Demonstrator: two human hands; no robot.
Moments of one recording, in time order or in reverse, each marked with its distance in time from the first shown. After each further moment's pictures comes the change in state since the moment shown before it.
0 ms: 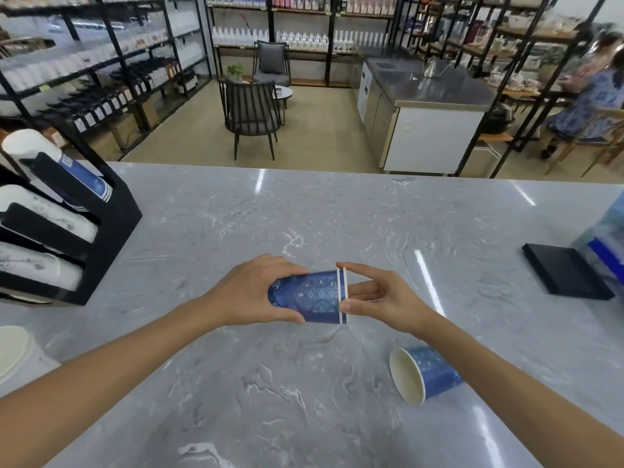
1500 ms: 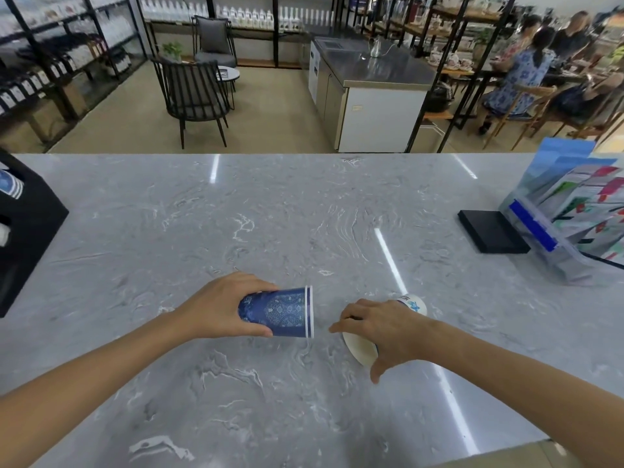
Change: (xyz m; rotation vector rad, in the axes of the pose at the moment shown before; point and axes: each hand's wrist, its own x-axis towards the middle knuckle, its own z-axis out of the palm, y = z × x) left_hand -0.002 0.001 0.062 -0.029 -0.160 0.011; right_hand -0.089 0.037 -0.028 -1.277 -0.496 0.013
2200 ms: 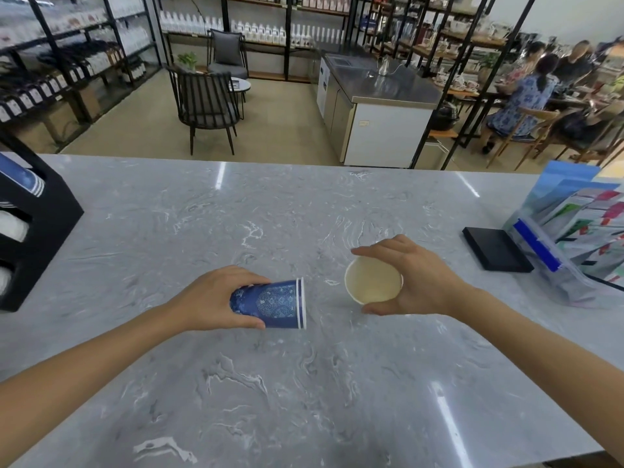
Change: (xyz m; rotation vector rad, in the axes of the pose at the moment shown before) left_hand -0.011 -0.015 -0.025 -0.017 0.082 -0.030; right_hand -0.026 0.028 -0.084 0.173 0.562 0.172
